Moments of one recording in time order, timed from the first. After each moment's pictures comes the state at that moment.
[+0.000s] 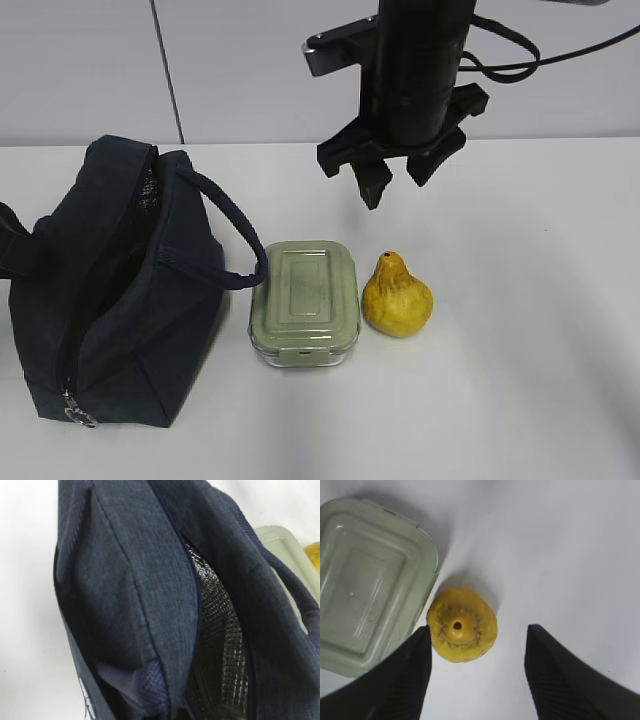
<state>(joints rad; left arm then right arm) -0.18 1.22 -0.82 -0.32 0.75 0.36 0.53 1.96 -1.78 -0.18 1.22 0.16</state>
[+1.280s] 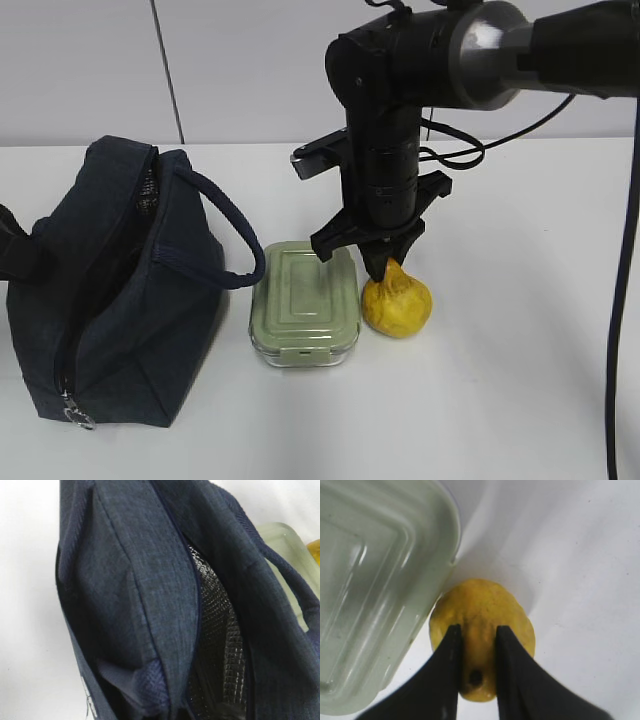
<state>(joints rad) -0.18 1.22 -0.82 -0.31 0.75 0.36 0.53 2.16 -1.77 -0.13 1.22 0.07</state>
